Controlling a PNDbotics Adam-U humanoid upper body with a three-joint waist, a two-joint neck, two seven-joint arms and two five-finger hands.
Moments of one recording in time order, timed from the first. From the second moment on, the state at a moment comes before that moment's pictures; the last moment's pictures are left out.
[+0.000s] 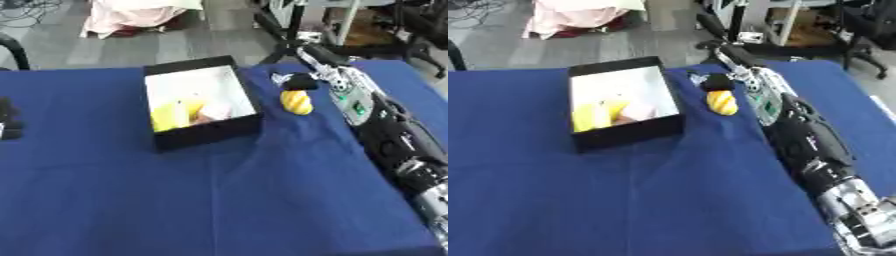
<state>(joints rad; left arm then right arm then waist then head) -0.14 0.28 0.05 -1.79 -0.14 0.08 0.03 -0.82 -0.37 0.11 -0.82 0.75 -0.20 0.13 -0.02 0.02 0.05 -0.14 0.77</state>
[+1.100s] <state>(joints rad) -0.14 0.28 0.05 -1.79 -0.14 0.08 0.03 -0.80 -0.36 0.07 -0.63 0.85 -0.14 0.07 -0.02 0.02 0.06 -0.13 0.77</state>
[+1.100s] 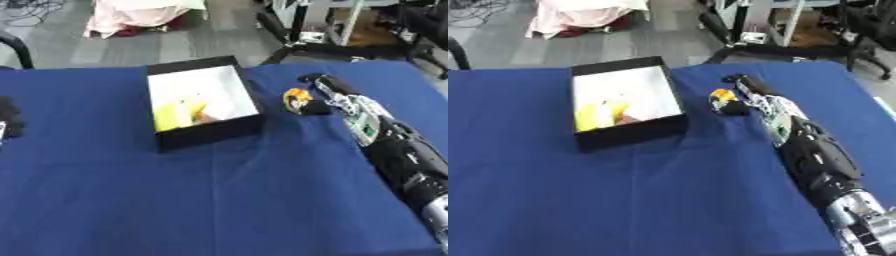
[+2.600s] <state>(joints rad) -0.14 0.28 0.05 -1.79 -0.14 0.08 0.03 -0.80 -0.34 0.05 -0.58 0.93 -0.03 -0.04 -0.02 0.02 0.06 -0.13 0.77</state>
